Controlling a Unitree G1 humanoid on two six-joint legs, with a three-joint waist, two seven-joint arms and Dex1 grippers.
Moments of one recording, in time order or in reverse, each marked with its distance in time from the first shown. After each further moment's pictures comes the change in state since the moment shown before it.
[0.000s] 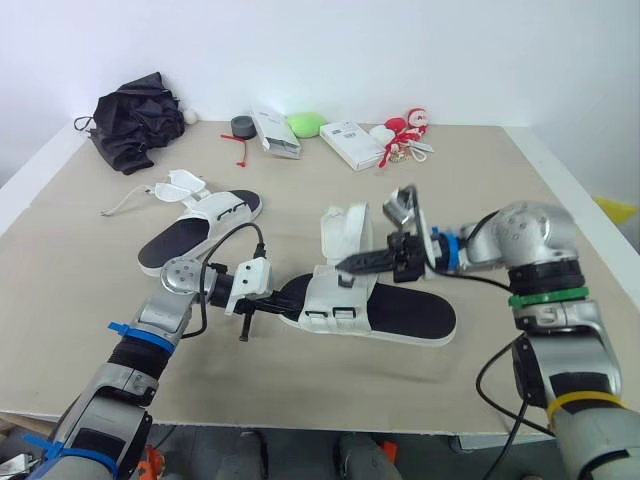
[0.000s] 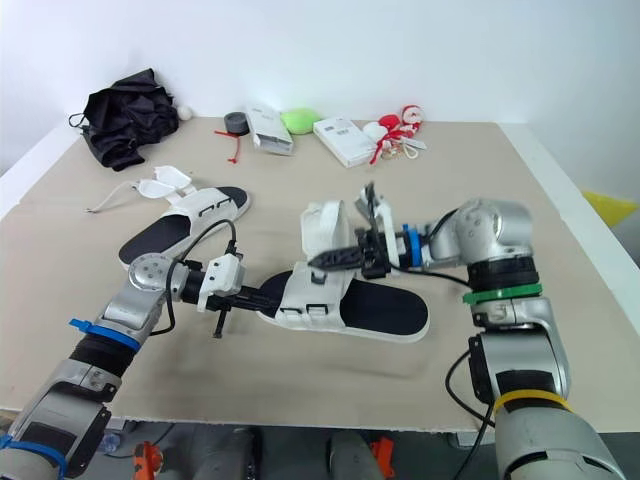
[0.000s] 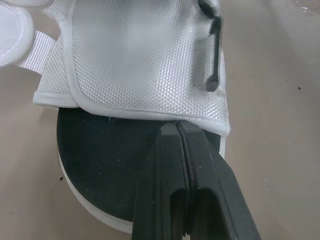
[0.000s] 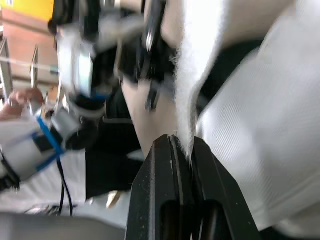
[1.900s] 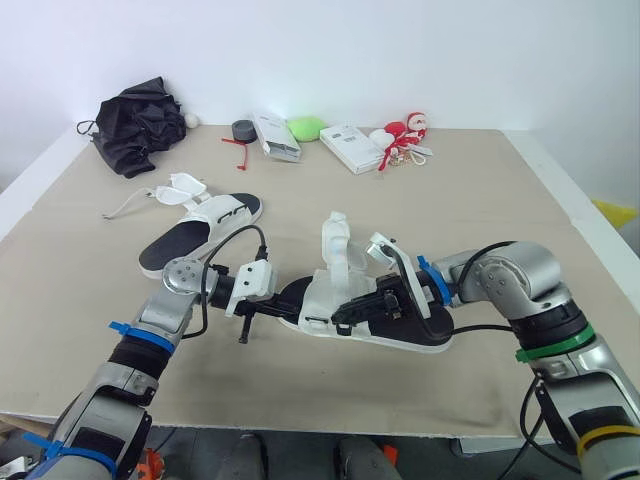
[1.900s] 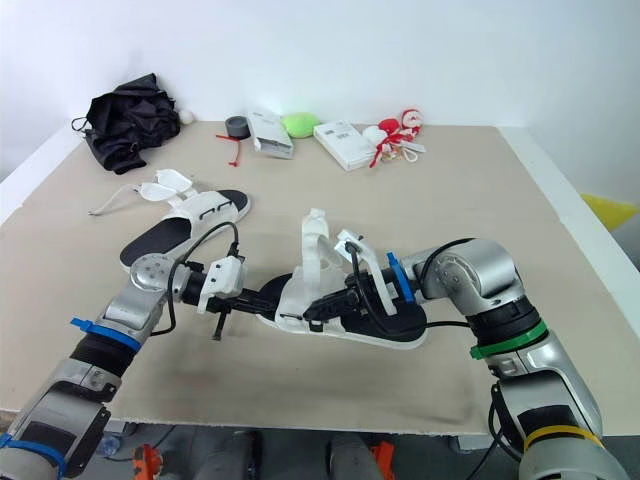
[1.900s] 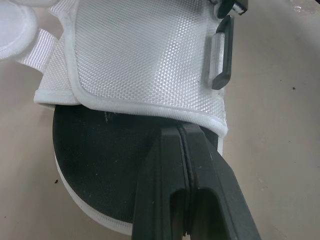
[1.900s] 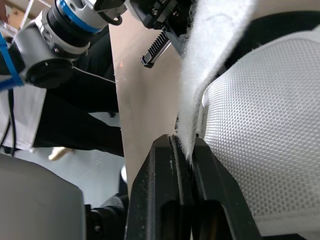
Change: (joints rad) left arm -0.010 0.003 -0.018 0.018 -0.001 0.010 -0.016; right arm 0.253 -0.133 0.285 -0.445 -0.080 -0.310 0.202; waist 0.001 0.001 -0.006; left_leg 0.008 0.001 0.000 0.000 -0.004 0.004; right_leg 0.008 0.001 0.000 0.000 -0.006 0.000
